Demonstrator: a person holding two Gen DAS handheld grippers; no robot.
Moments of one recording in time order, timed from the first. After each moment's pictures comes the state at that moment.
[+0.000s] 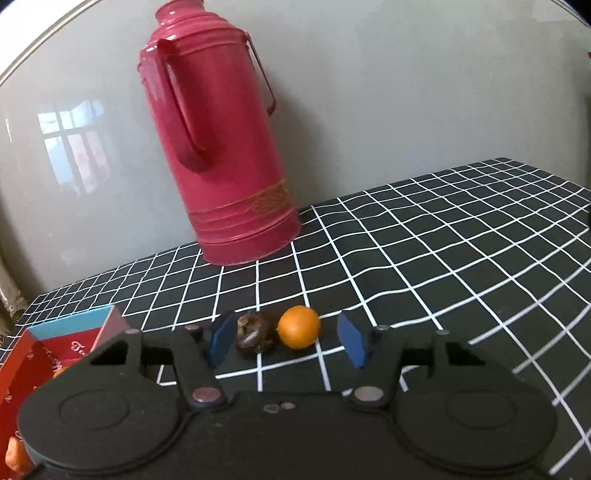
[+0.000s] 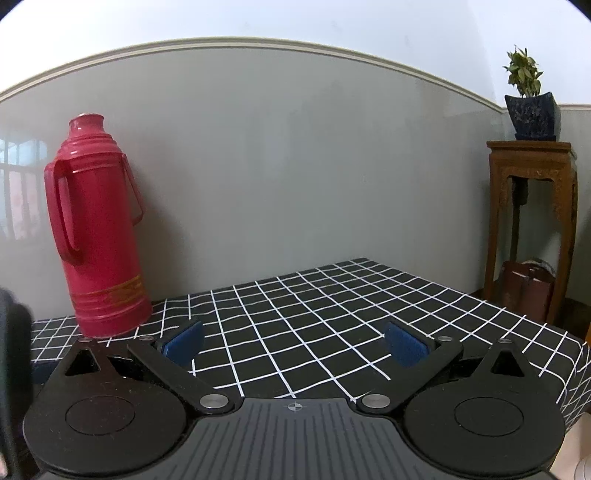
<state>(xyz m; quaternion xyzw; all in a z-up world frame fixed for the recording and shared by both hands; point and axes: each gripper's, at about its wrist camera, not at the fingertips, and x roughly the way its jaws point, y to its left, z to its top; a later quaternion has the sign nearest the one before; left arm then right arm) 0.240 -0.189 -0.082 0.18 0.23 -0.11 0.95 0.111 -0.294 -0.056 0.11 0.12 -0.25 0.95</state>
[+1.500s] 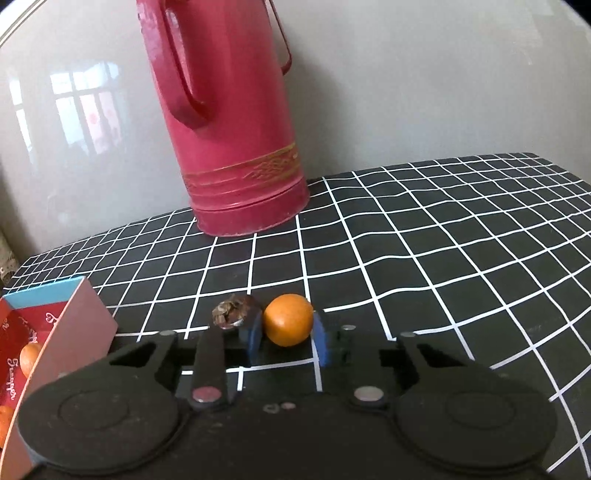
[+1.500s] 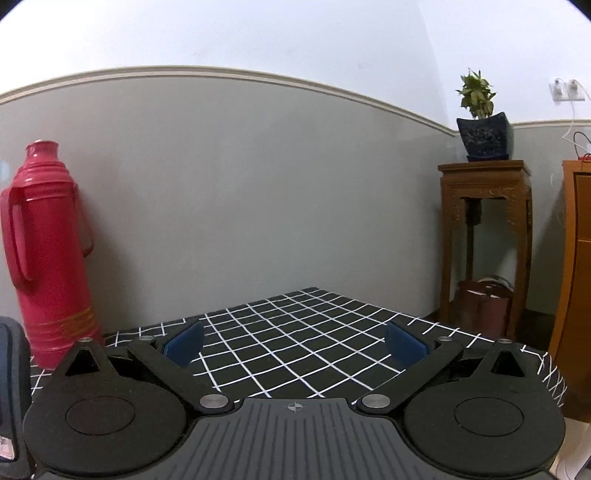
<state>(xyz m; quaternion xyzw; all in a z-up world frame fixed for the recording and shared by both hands) 0.279 -0.197 -0.101 0.14 0.28 -0.08 0.95 0.102 -0.309 -0.054 0.10 0.07 -0.33 0.94</state>
